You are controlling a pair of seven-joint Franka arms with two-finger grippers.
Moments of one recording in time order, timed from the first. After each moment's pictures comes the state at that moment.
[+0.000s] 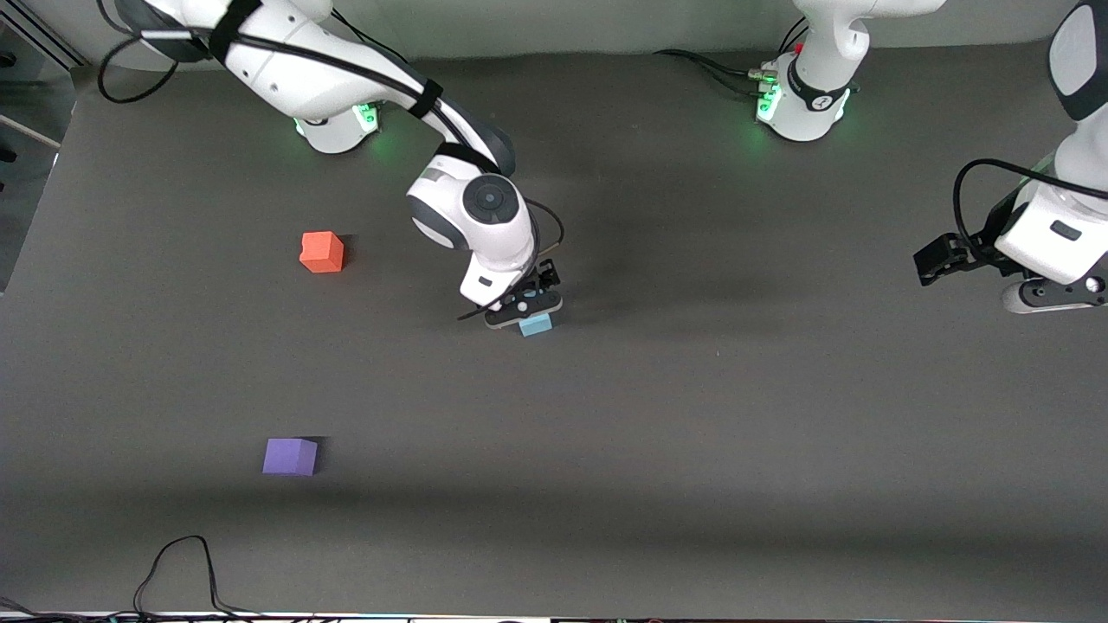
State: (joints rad) left arm -0.08 0.03 -0.01 -1.64 0.08 1.65 -0.17; right arm 0.25 0.64 0.56 -1.81 -0.44 2.31 0.77
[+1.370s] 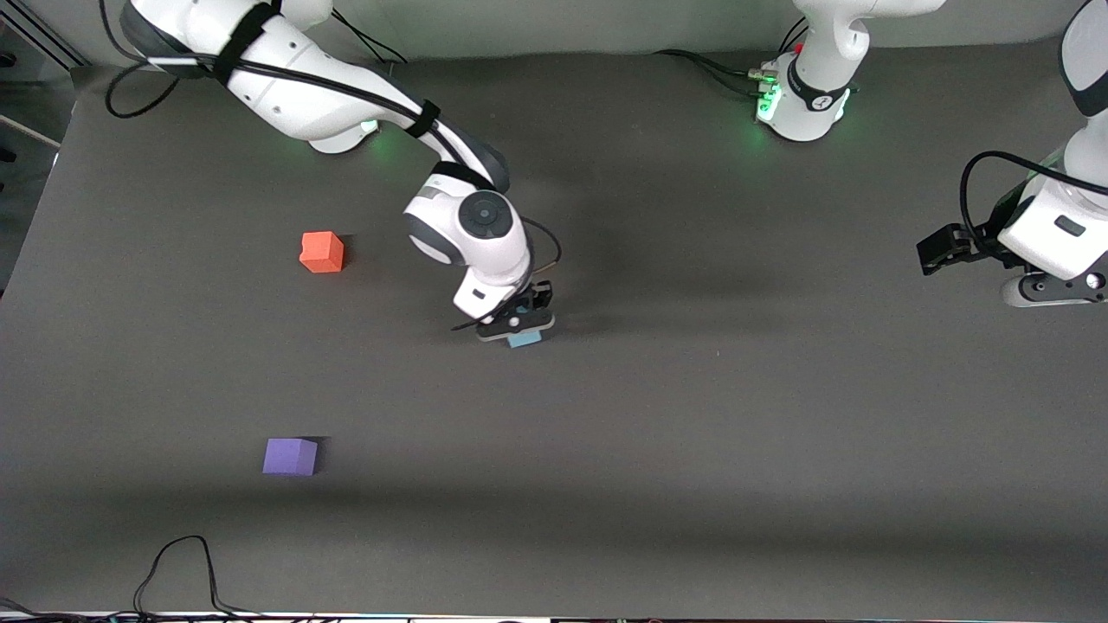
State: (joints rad) left arm -0.08 0.04 -0.01 -1.62 0.07 1.60 -0.13; right arm 0.19 0.61 0.55 -1.79 -0.48 2.28 0.84
